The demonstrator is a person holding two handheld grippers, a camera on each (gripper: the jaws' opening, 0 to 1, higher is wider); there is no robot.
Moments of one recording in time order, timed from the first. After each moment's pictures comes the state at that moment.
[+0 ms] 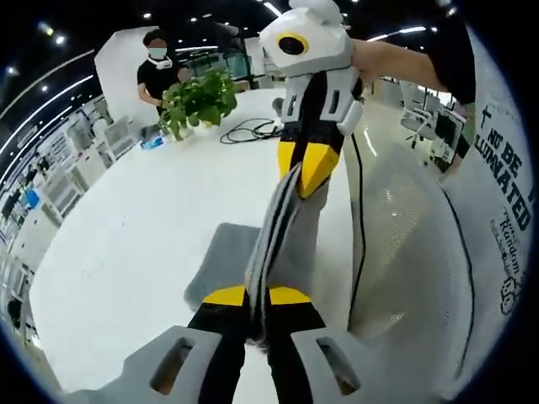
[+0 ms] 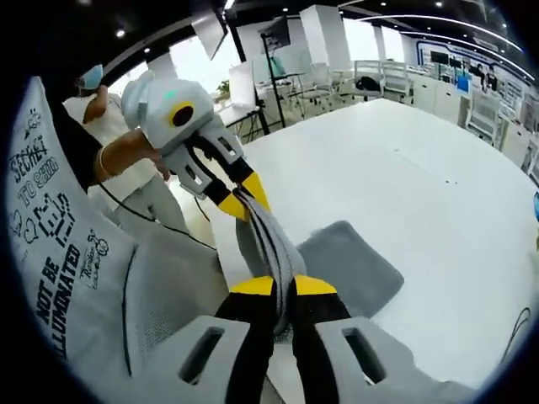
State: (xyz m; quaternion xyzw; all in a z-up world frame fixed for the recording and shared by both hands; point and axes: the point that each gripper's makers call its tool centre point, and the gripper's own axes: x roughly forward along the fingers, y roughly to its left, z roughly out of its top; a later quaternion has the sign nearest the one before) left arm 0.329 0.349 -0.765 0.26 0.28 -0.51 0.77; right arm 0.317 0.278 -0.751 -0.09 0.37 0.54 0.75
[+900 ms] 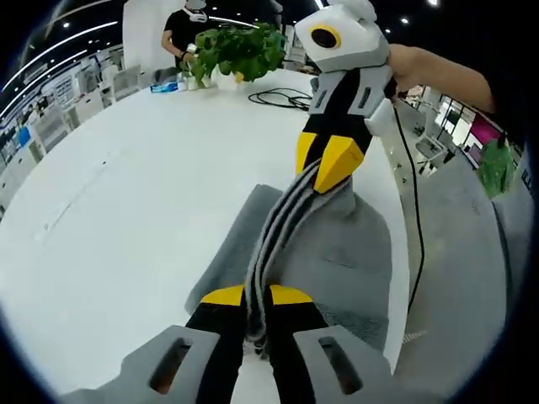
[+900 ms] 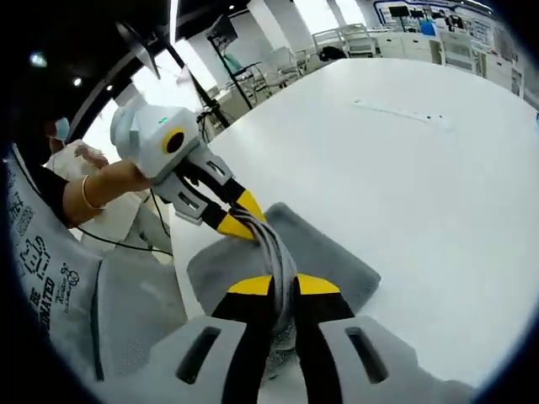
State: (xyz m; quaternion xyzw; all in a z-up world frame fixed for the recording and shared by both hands) left arm 0.407 0.339 -0.877 0.19 0.38 -0.49 0.76; right arm 0.400 0.269 -0.841 0.01 0.44 0.50 0.75
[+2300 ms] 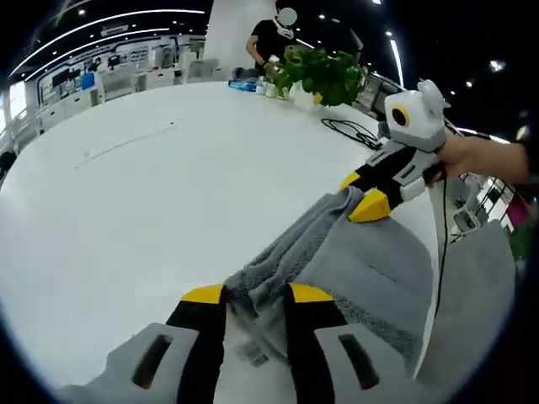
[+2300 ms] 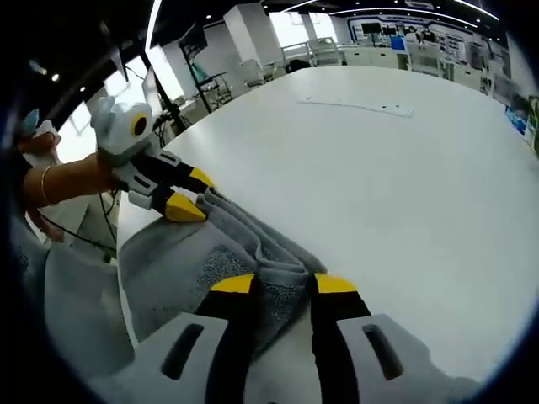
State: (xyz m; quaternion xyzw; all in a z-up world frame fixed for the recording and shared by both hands) left arm 0.432 0.370 -0.904 0.07 0.38 -0.36 0.85; right arm 0.430 0.242 -0.905 -0.03 0.41 0.41 0.81
